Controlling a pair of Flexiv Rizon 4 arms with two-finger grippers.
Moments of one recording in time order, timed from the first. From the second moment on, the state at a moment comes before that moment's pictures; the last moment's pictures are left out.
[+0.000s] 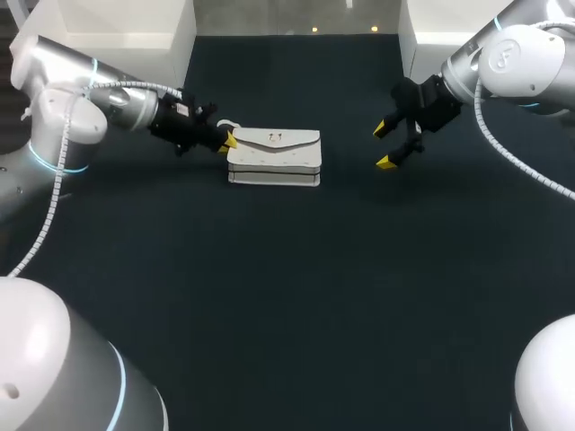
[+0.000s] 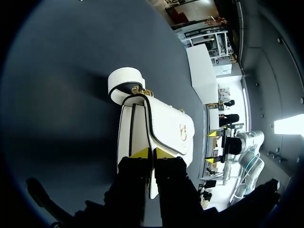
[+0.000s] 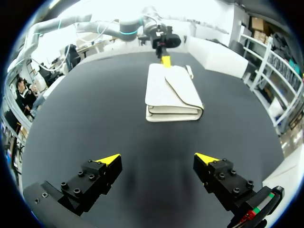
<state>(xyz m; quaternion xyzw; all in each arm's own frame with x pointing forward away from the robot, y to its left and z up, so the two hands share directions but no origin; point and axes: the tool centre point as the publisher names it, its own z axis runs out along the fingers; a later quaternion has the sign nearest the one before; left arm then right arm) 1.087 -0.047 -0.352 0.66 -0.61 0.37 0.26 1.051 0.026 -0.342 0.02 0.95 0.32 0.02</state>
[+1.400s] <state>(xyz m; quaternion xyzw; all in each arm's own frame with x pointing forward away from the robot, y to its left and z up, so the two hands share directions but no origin) 1.088 -0.062 -0.341 0.66 -0.60 0.39 0.23 1.055 0.023 -0.340 0.03 0.95 0.31 0.03</state>
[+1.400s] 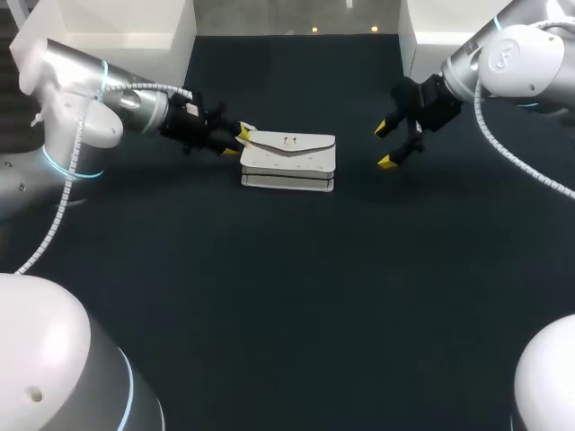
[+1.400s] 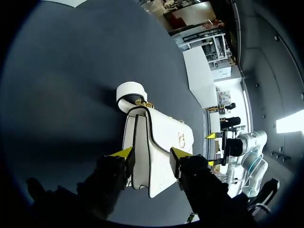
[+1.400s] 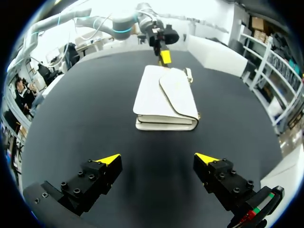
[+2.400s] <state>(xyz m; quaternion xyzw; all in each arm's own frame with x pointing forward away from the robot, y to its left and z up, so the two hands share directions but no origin) 1.084 0.016 -0.251 0.40 -0.86 0.32 0.08 1.037 0.083 -0.284 0.04 0.97 0.17 0.15</state>
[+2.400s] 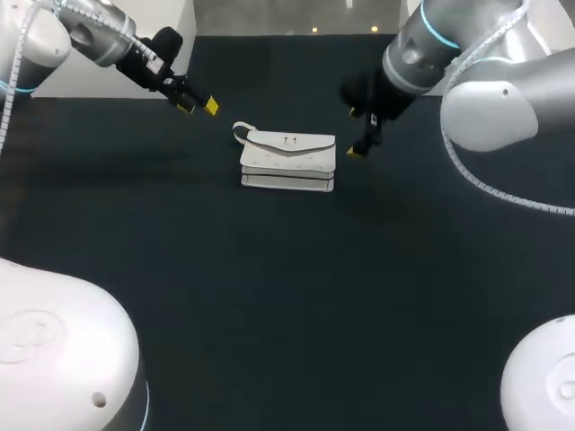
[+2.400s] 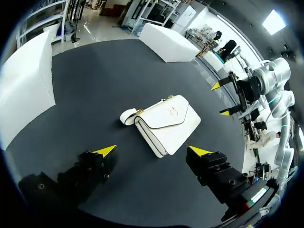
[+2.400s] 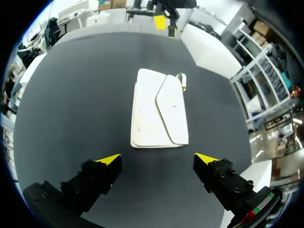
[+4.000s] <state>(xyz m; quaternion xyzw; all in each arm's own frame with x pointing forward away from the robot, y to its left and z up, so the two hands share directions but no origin) 1.091 -0.026 -0.218 -0.09 -0.94 0.28 -0.16 1.004 0.150 -0.299 0.00 0.94 0.10 0.33</state>
